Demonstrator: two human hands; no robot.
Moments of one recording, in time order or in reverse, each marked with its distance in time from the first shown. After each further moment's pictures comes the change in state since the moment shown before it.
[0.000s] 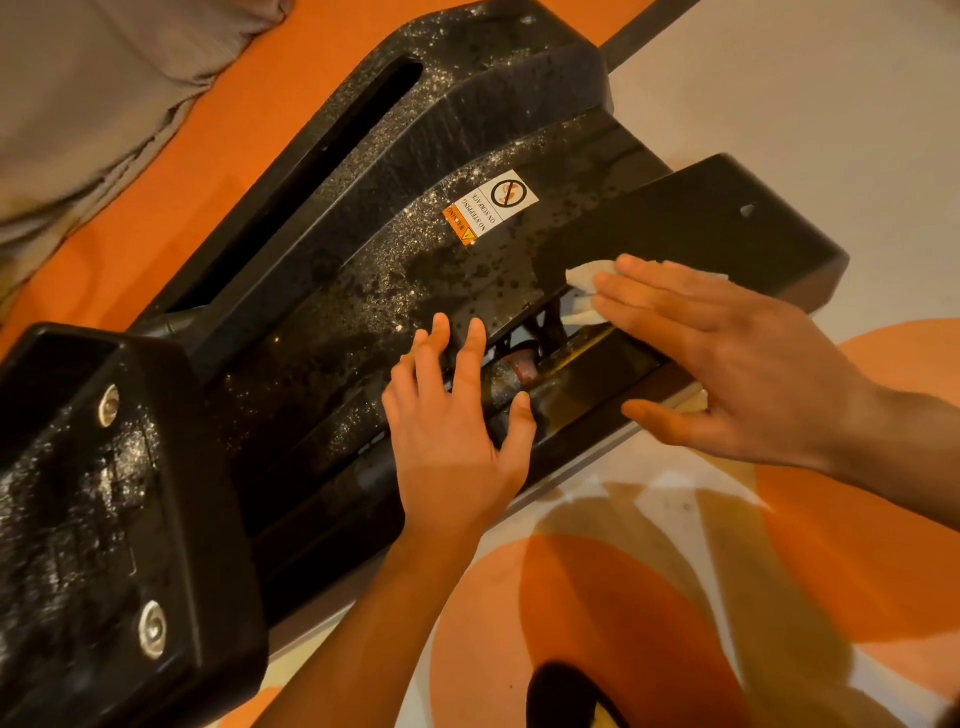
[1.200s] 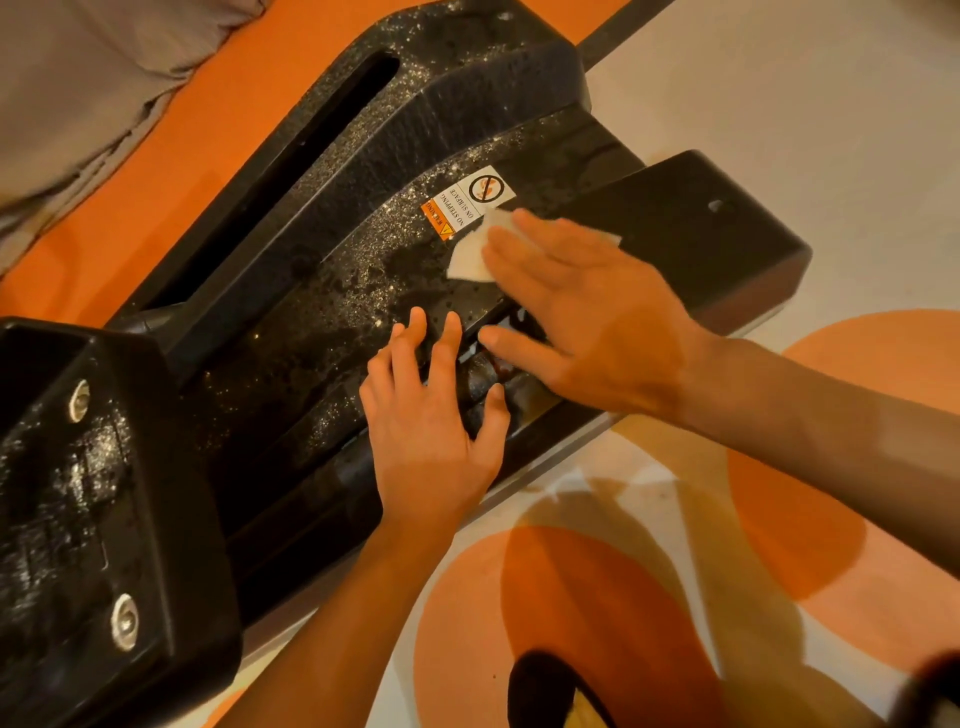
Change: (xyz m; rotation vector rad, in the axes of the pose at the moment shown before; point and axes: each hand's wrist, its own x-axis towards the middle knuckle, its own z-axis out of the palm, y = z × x) left_hand -0.001 0.000 0.000 0.011 0.008 0.004; right_hand 0.065 -0.031 0.009 -0.064 -0.103 0.136
